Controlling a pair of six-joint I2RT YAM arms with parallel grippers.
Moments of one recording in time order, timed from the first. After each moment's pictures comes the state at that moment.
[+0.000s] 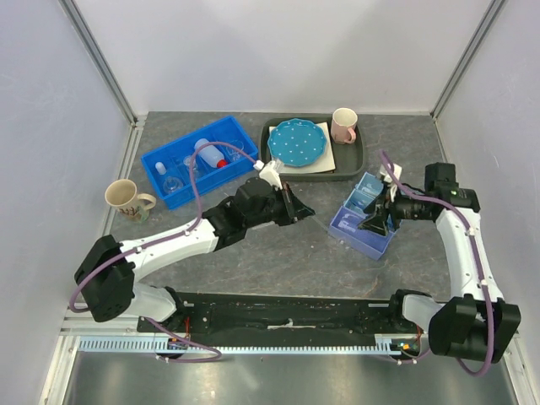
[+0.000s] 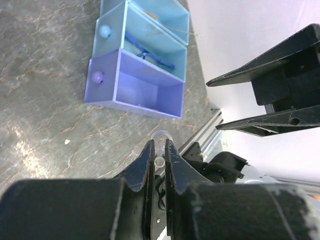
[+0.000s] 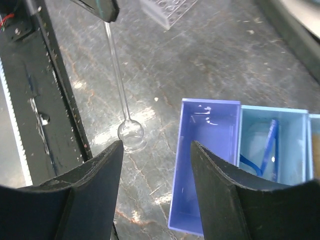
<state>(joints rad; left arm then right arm) -0.92 1.38 0.91 0.10 0.07 -0.95 -0.12 1.14 1.00 -1.07 -1.06 -0.93</state>
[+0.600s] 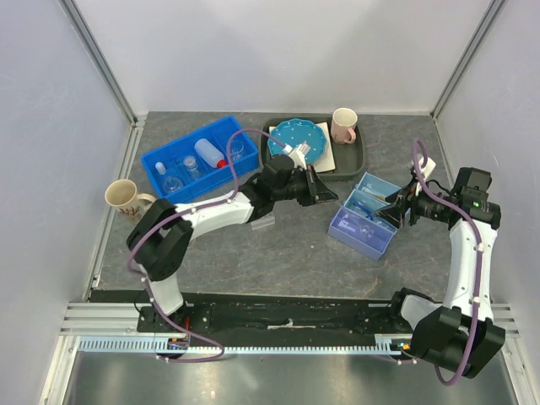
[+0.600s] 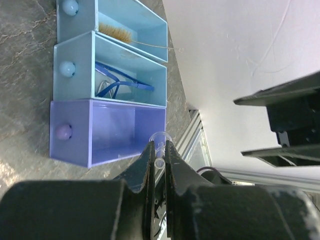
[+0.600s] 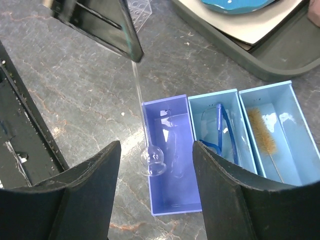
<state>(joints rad) -0.82 1.74 1.16 0.27 0.35 -0.99 -0.39 1.05 1.00 -1.01 -1.13 -0.82</state>
